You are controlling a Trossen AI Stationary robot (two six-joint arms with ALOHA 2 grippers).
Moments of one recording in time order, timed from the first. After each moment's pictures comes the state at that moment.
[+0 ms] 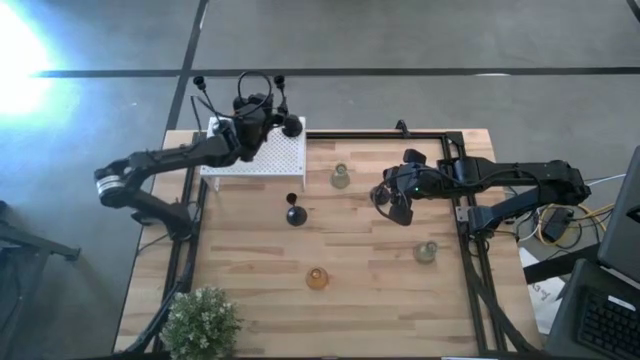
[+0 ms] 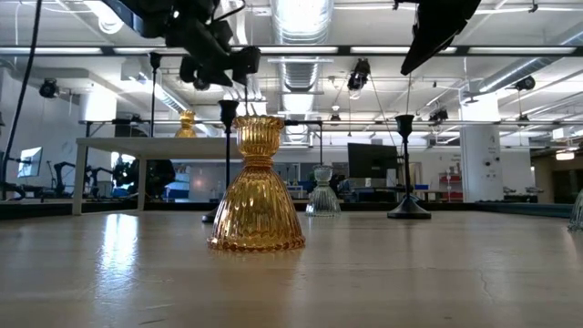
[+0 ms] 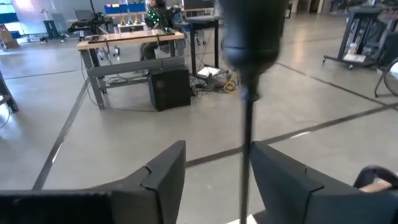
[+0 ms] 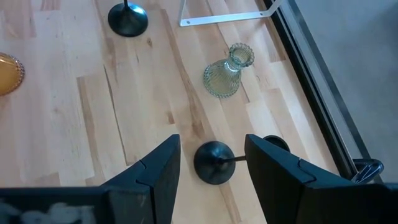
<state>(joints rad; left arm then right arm) 0.50 1.35 1.01 0.22 -0.73 -0.09 0.00 1.20 1.17 -0.93 0.34 0.15</state>
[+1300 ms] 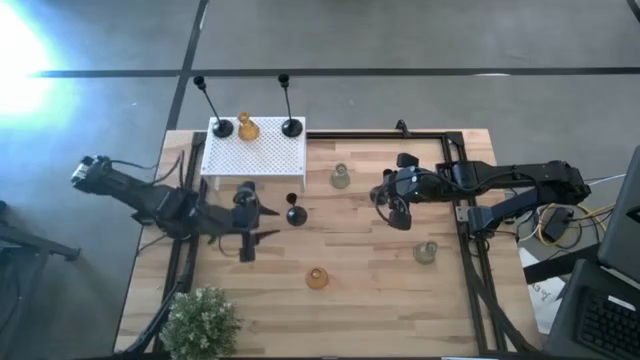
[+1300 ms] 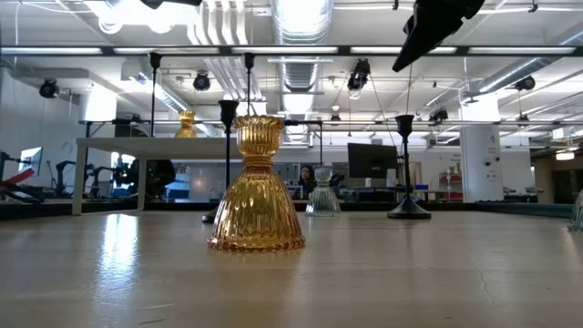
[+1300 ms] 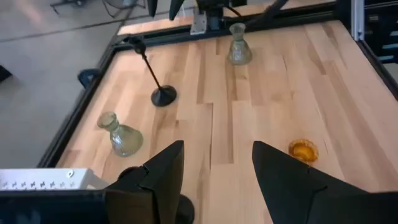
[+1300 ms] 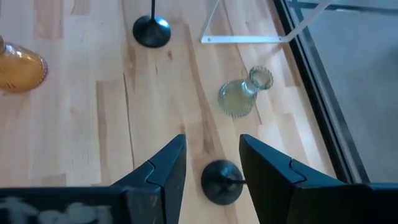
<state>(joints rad) -0.39 1.03 1.01 -0.52 -0.50 -0.10 0.03 1.20 1.14 -0.84 0.31 0.05</state>
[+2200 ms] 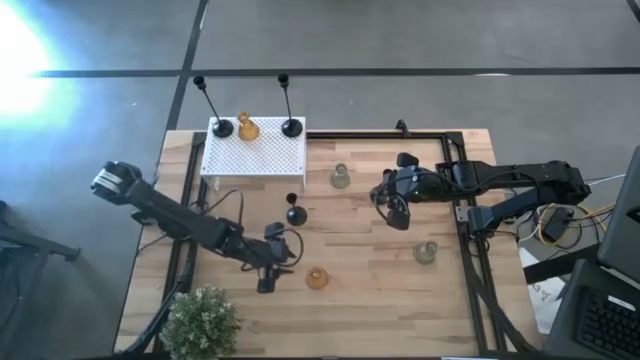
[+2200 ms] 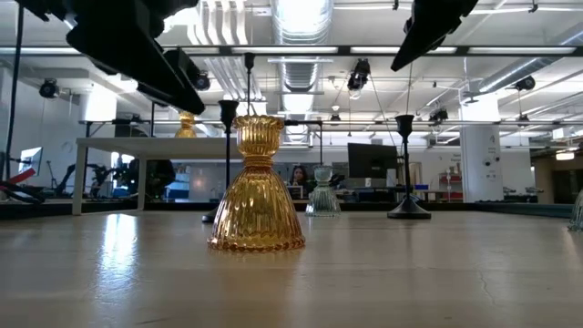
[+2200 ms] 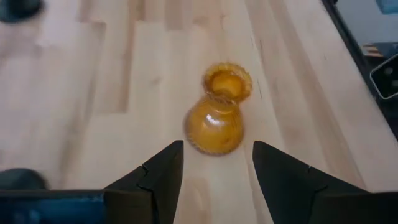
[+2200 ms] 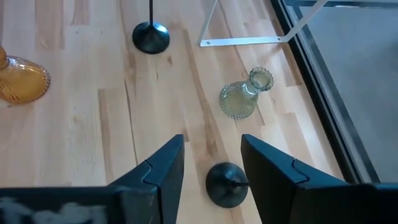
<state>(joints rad) -0.42 1.35 0.77 -0.12 -0.19 -0.28 0.03 1.20 1.14 -0.82 0.31 0.09</state>
